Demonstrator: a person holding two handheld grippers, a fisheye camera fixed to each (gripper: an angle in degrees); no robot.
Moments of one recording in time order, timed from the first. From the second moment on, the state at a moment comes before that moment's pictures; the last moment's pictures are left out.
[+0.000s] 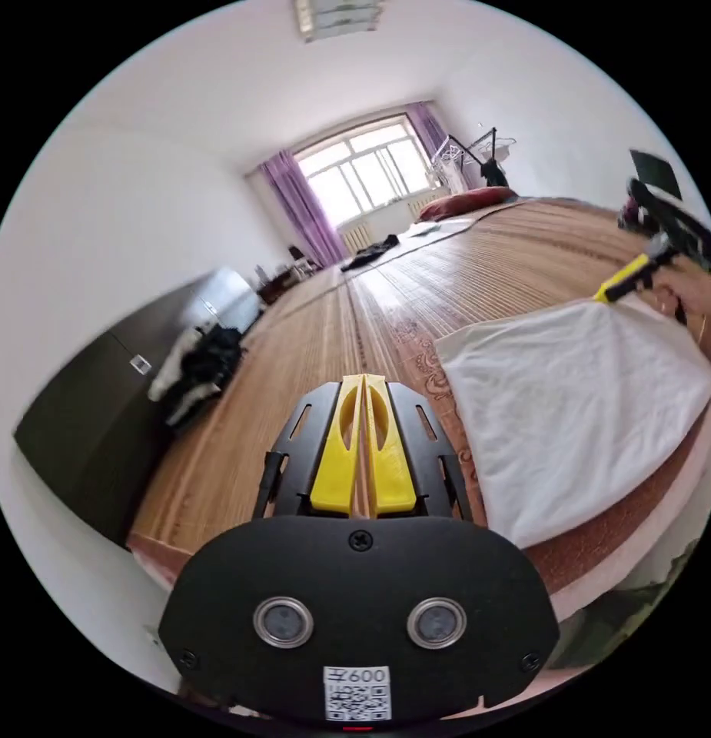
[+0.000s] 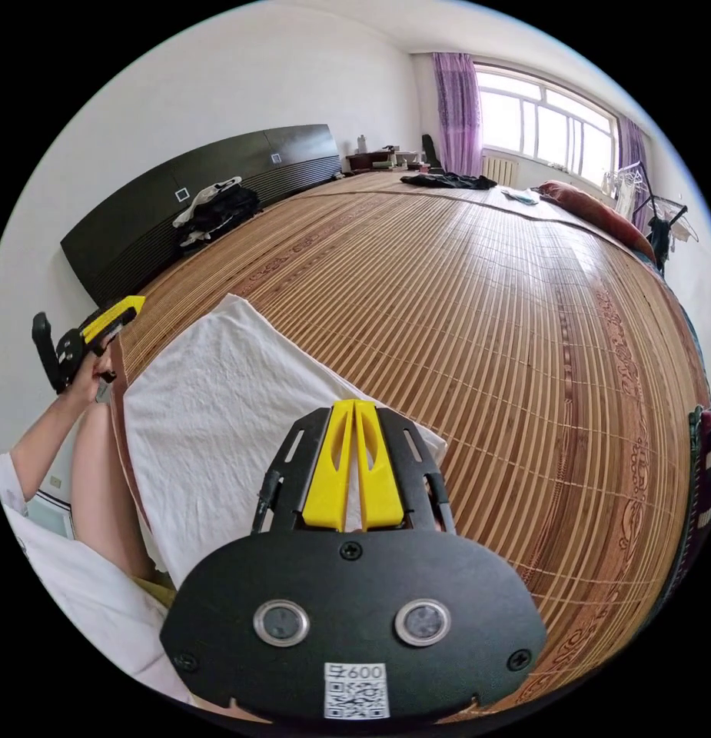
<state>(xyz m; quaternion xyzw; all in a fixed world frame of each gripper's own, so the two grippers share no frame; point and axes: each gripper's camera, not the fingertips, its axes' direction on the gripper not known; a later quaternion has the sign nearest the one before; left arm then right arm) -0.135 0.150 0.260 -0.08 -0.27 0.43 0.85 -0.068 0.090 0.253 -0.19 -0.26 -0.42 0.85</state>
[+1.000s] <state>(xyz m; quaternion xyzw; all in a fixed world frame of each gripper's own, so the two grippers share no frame) -0.177 0.393 0.200 -0.07 -0.10 0.29 0.95 -0.074 0.469 0.125 0.01 -0.32 -0.35 0.88</state>
